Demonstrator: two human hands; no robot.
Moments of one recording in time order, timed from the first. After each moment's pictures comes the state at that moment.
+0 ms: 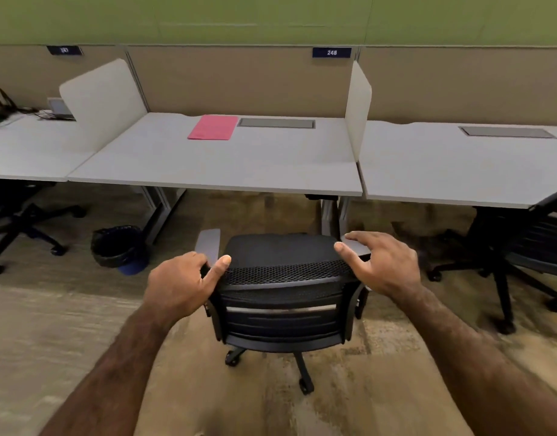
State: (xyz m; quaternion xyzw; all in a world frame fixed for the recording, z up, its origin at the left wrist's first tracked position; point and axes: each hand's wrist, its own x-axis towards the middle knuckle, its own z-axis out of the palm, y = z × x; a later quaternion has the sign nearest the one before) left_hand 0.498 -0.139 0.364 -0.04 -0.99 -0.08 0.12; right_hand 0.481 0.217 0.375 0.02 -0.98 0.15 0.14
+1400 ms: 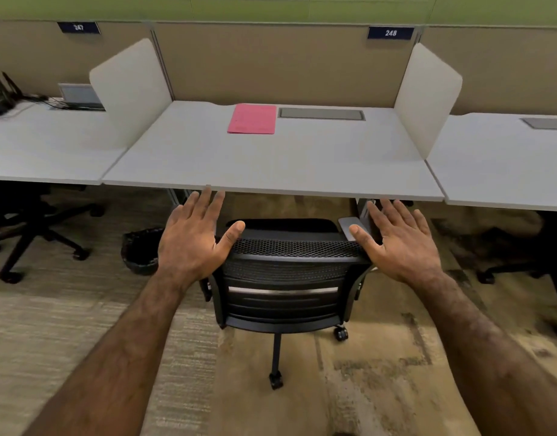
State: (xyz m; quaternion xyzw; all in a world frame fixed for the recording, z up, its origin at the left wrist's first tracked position) left_hand 0.317 -0.406 0.370 -0.08 -0.99 -0.08 0.11; right_hand 0.336 -0.048 0.371 -0.02 -1.00 0.05 0.03
